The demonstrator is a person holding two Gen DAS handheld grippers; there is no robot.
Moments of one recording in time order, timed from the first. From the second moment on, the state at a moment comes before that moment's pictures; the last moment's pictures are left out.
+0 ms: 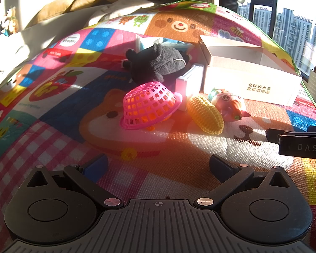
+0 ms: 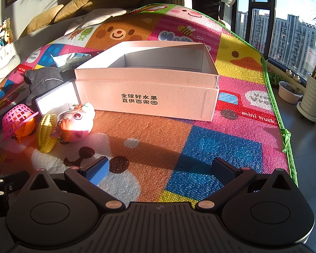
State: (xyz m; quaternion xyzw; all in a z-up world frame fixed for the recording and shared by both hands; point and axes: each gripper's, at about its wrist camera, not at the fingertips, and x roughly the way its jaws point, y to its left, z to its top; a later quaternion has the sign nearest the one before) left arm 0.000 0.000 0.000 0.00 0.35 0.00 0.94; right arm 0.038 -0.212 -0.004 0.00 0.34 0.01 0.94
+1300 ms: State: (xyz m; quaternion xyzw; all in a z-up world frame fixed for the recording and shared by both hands) left arm 0.000 -0.001 0.000 0.00 0.35 0.00 0.94; right arm 0.038 -0.211 -0.004 0.00 0.34 0.01 0.94
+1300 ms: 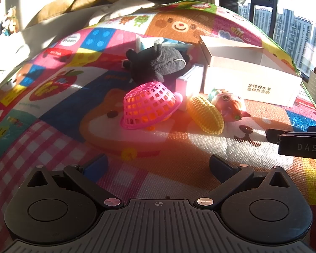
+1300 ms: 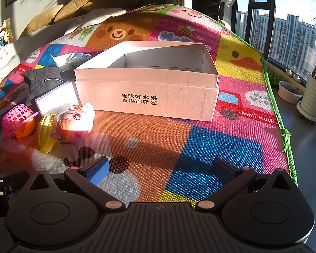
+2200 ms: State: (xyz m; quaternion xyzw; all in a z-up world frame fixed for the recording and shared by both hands) left arm -0.001 0.001 0.000 0.00 0.35 0.00 0.94; right arm 0.038 -0.212 -0.003 -0.01 0.35 0.03 0.94
